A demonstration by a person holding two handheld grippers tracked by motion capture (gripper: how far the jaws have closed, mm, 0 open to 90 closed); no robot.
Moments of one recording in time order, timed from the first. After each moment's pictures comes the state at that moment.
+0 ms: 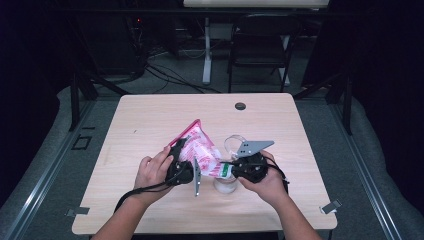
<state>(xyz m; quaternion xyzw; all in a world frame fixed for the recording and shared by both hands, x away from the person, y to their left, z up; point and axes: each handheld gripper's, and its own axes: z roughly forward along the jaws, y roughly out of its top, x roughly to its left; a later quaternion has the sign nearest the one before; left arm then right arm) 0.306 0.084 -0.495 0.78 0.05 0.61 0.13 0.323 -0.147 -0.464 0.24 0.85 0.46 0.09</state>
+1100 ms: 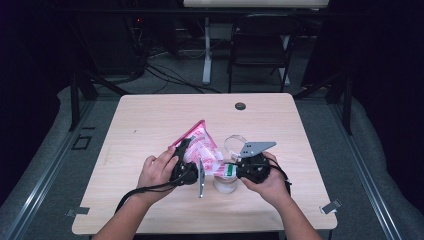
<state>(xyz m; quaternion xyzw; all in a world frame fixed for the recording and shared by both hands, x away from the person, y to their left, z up) 0.305 0.074 -0.497 0.78 0.02 0.62 0.12 0.325 -0.155 -0.473 0.25 0.85 0.45 0.09</state>
